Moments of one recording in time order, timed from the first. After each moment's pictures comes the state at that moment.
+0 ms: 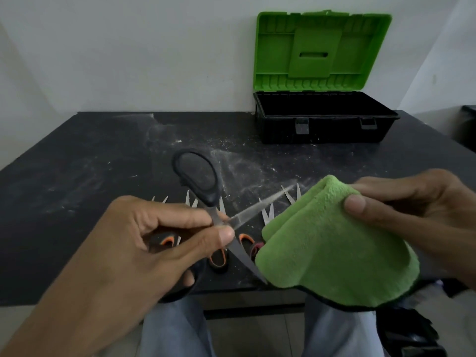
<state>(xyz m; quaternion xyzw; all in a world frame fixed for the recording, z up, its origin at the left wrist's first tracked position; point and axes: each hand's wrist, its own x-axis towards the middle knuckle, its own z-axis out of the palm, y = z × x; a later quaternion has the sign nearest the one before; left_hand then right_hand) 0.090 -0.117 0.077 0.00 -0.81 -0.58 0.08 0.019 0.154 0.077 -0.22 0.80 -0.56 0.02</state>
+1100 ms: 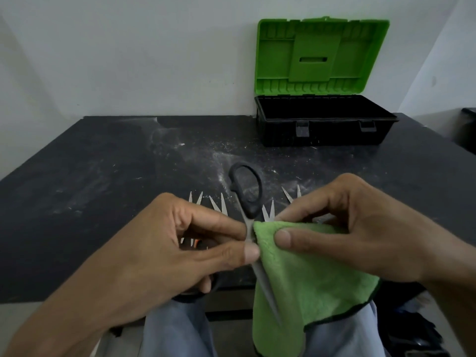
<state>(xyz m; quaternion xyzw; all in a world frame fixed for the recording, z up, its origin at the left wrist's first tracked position) 0.083 -0.119 0.084 -0.08 -0.81 -0.57 -0.09 0.018 0.113 0.088 -0.33 0.82 -0.43 0.16</state>
